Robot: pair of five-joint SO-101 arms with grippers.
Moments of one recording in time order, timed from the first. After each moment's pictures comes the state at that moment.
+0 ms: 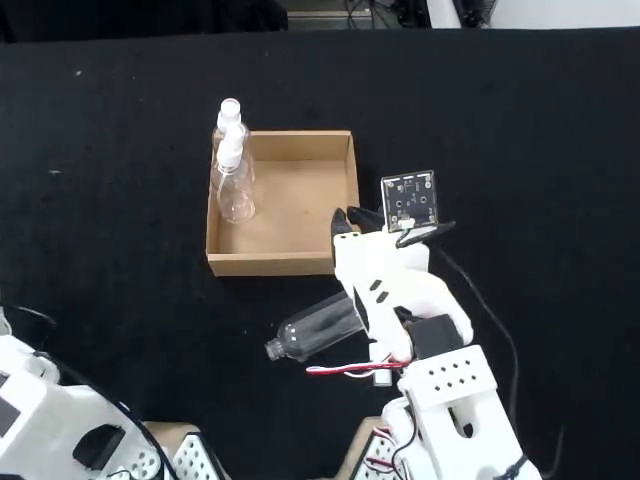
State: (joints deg) left arm -66.3 1.9 74.9 -63.5 -3.6; right arm -15.2 -61.4 74.7 26.5 -4.7
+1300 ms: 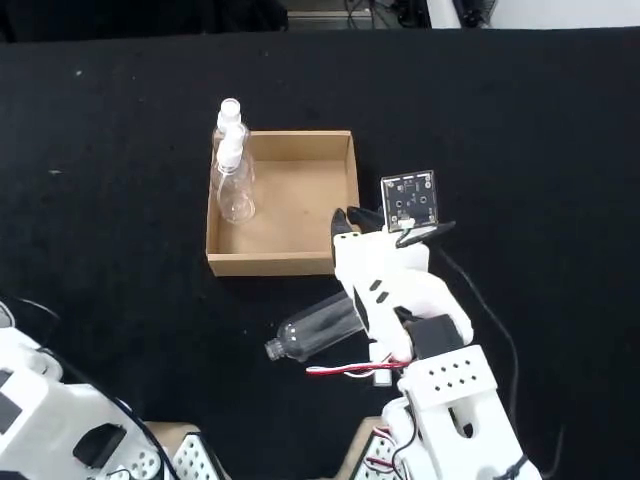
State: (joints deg) left arm -63.9 1.8 74.4 -66.4 -3.6; right arm -15.2 -61.4 74.7 26.5 -4.7
